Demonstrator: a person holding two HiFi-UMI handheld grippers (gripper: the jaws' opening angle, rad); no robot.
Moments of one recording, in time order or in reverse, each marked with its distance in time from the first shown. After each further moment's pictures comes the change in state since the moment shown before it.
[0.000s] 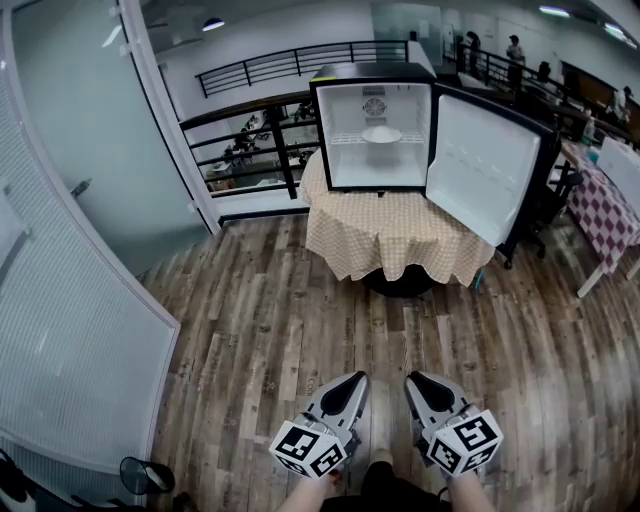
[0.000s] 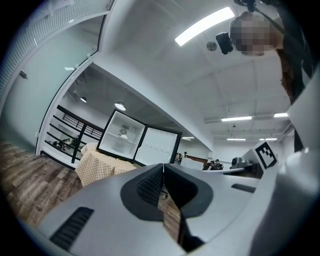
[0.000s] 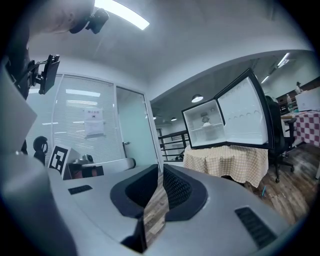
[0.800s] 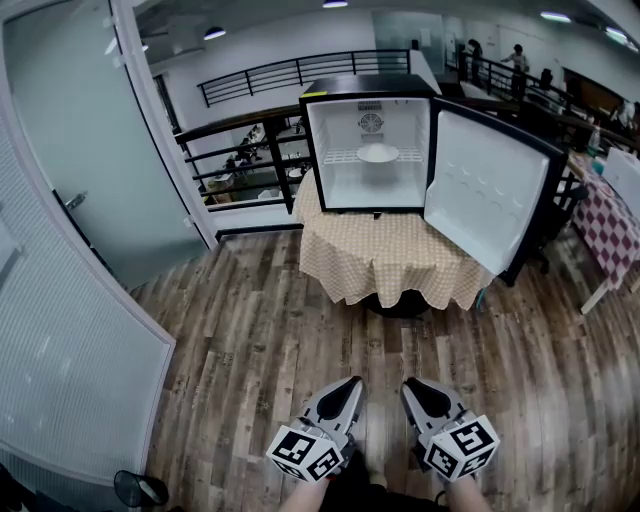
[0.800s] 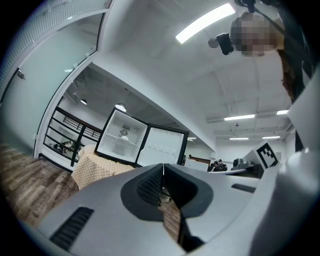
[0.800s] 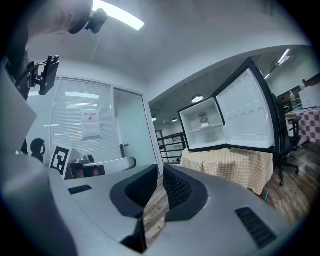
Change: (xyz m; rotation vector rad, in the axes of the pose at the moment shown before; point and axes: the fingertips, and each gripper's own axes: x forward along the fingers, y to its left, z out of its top) left arm 0.078 0.034 0.005 0.012 -0.013 0.021; right arm 0.046 -0.068 0.021 0.007 -0.016 0.020
